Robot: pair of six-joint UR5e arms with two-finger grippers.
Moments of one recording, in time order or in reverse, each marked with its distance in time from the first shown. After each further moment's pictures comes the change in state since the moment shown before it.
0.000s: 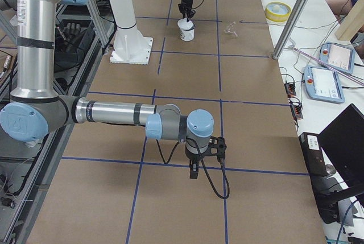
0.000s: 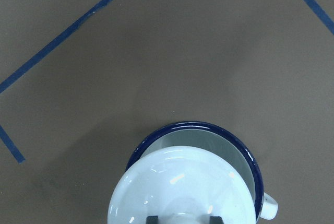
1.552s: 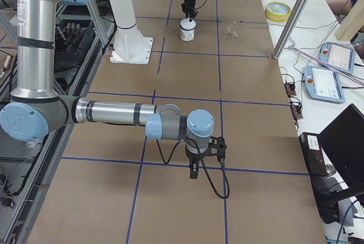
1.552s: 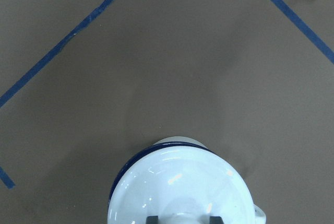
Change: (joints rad) left arm -0.026 -0.010 0.029 -0.006 0.003 0.077; right arm 0.000 0.000 0.000 0.000 0.000 0.000
